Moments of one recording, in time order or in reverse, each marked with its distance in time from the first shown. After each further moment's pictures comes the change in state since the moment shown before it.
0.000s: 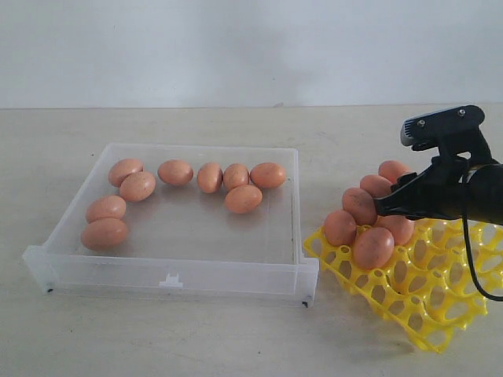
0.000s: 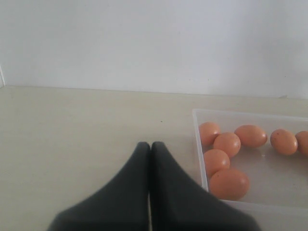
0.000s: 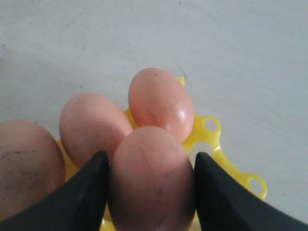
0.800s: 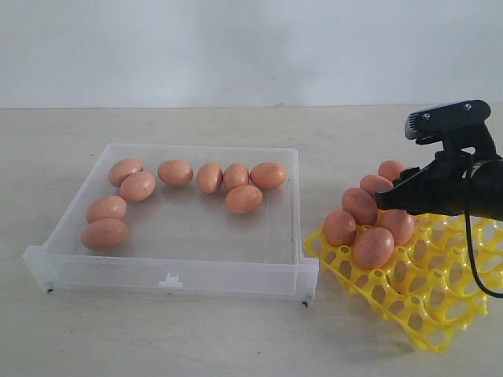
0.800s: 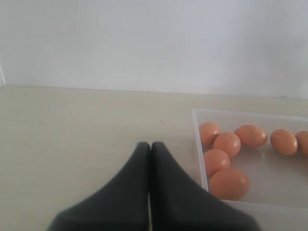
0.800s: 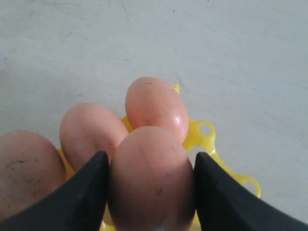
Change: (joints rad) left arm 0.000 0.000 0.000 0.000 0.000 0.000; right arm 0.000 -0.021 -0.001 0.018 0.007 0.007
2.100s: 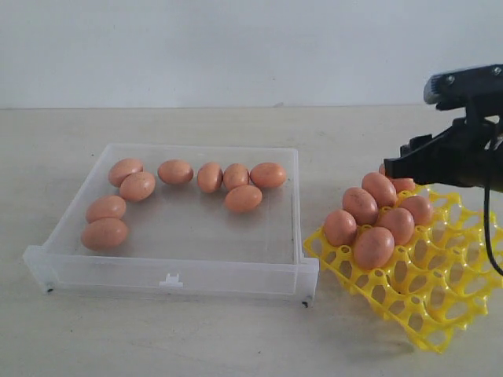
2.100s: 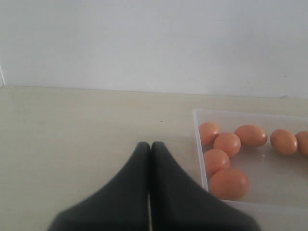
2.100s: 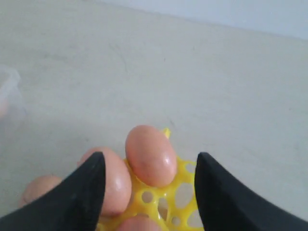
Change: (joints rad) left arm 0.000 0.000 0.000 0.000 0.000 0.000; right arm 0.000 -0.133 0.000 0.027 0.019 0.001
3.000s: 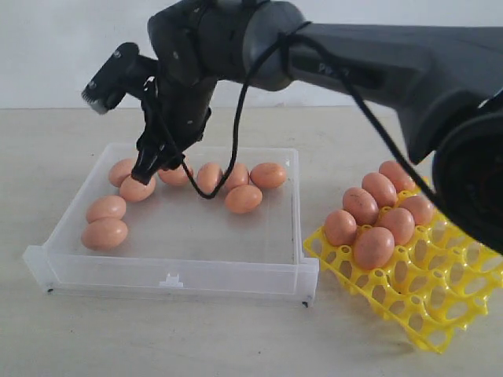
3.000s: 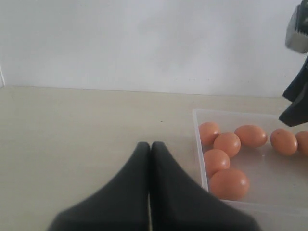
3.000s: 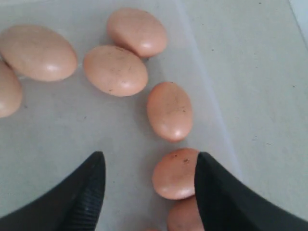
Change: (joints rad) left arm 0.000 0.000 0.000 0.000 0.000 0.000; right arm 0.572 0.732 -1.404 -0.423 1.102 -0.065
